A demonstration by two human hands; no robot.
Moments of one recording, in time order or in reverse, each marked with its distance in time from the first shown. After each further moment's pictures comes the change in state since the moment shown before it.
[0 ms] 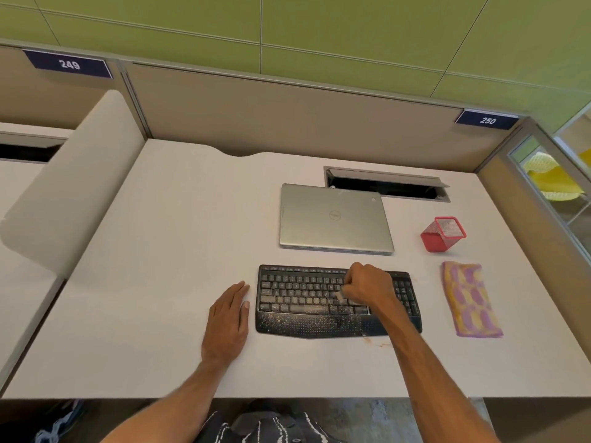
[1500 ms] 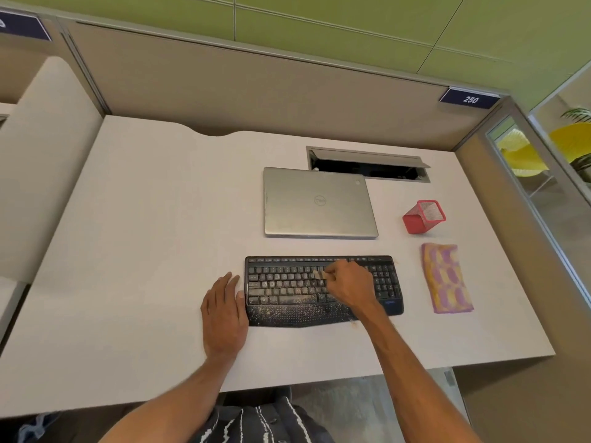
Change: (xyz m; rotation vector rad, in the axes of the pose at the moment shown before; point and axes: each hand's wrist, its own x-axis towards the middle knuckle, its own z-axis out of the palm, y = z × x) left_hand 0.005 0.033 0.010 0.113 0.012 -0.135; right_hand -0.012 -0.015 0.009 0.098 0.000 0.028
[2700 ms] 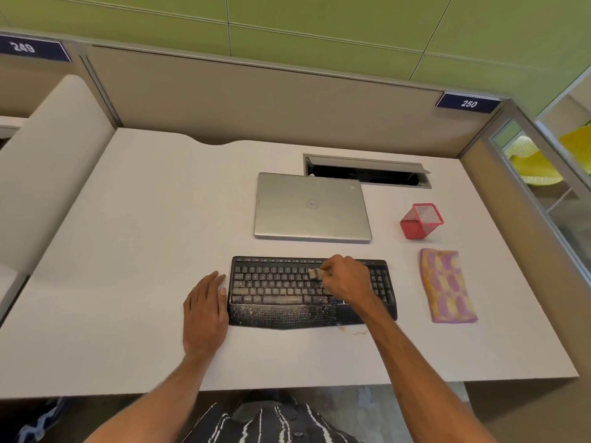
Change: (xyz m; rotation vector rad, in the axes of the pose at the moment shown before) left_hand -0.002 0.001 0.002 -0.049 0.042 -0.012; right_hand 0.008 0.043 -0.004 0.071 0.098 -0.133
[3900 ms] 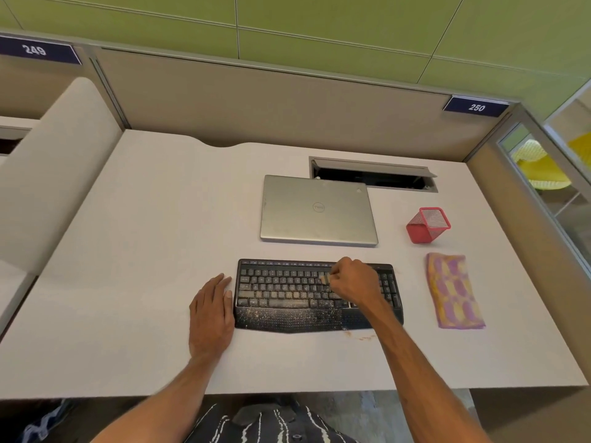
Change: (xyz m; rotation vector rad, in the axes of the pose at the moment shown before) left_hand 0.001 -0.003 0.001 -0.008 -0.002 0.006; right_hand 0.006 0.001 0.002 -0.036 -0.069 0.082
